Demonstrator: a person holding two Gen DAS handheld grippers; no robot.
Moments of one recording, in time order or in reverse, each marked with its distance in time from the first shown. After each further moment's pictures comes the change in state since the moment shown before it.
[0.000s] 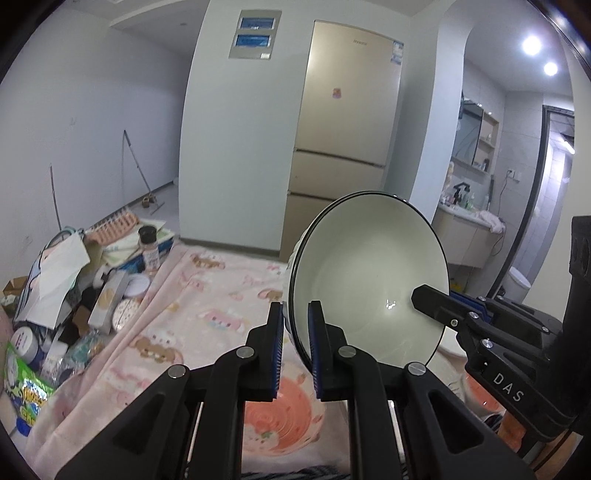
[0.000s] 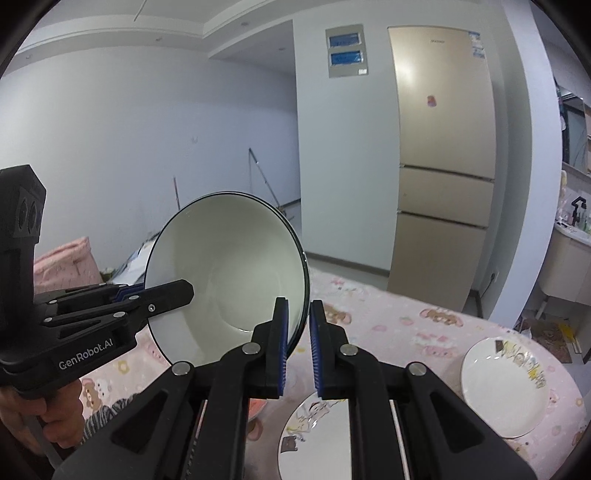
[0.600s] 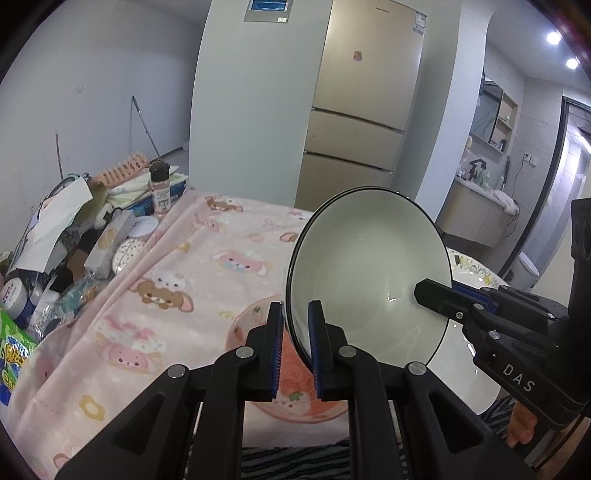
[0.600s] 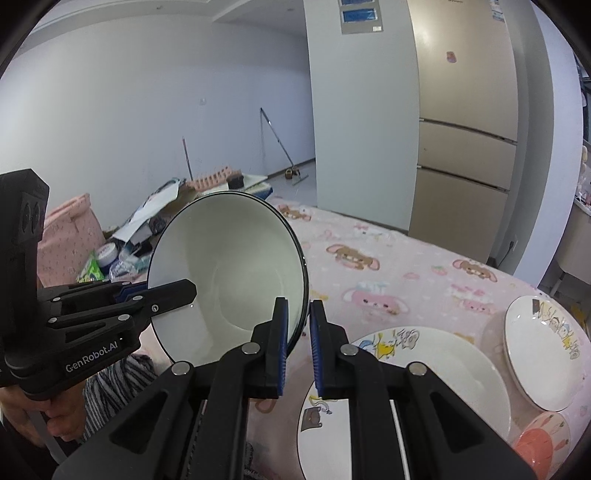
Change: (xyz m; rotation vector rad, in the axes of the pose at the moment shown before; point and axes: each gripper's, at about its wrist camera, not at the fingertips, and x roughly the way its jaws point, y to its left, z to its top) left arm 0.040 0.032 -0.056 -0.041 0.129 0.031; right arm 0.048 0.011 -0.046 0.004 0.162 0.059
